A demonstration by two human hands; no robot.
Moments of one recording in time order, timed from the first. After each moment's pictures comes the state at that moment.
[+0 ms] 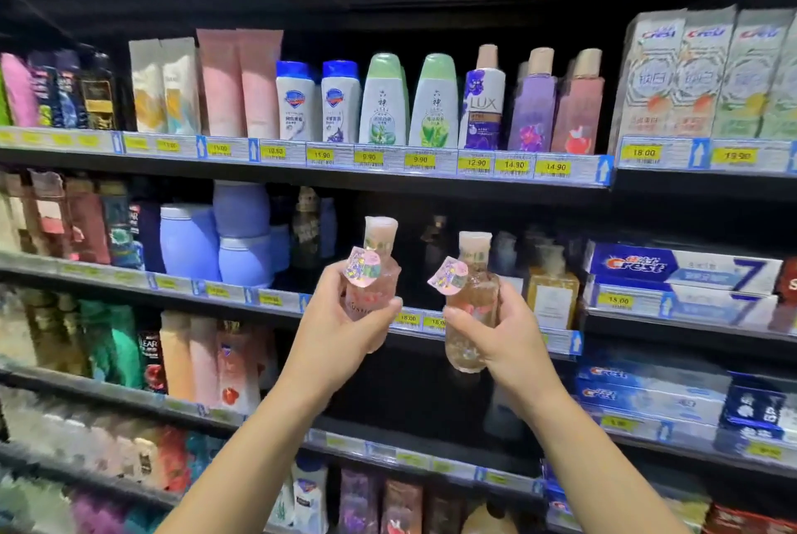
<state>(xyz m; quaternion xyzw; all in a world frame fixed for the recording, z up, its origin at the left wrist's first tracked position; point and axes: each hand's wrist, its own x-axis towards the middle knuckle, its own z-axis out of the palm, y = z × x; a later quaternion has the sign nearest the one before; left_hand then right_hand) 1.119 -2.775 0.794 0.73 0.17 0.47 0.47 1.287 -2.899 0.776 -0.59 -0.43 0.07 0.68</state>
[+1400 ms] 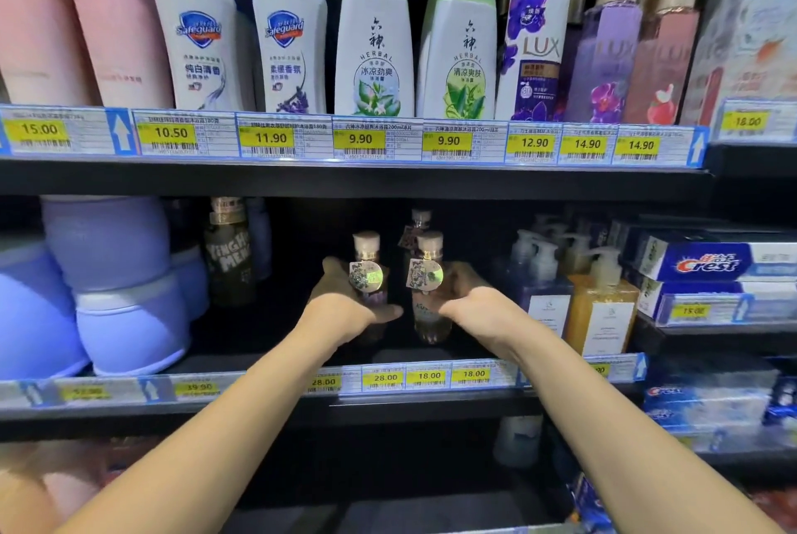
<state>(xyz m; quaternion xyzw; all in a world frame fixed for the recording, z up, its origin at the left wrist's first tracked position) 1.287 -2.576 0.800 0.82 0.31 0.19 0.44 1.407 -2.741 0.779 -0.85 -0.26 0.13 0.44</state>
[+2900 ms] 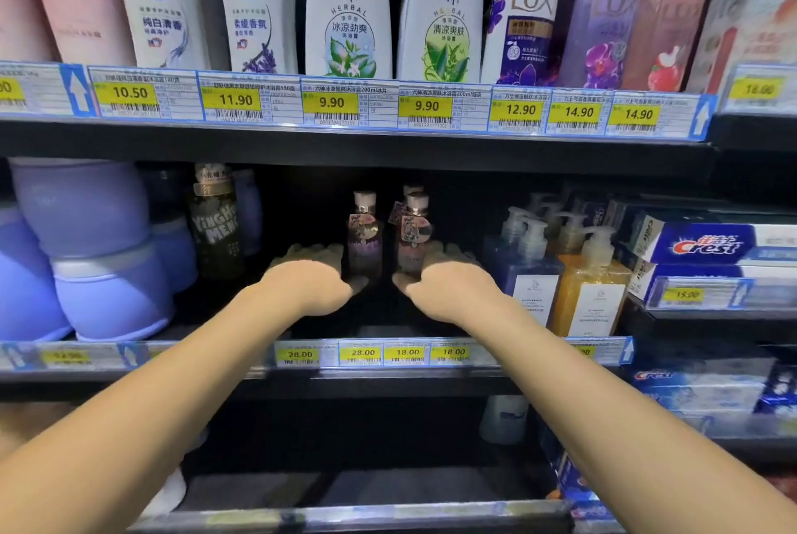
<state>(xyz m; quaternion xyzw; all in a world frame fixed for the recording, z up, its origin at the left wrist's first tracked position) 1.285 -2.565 0.811 0.96 0.28 0.02 0.03 1.372 -2.733 0.813 -0.93 -0.35 0.01 0.11</state>
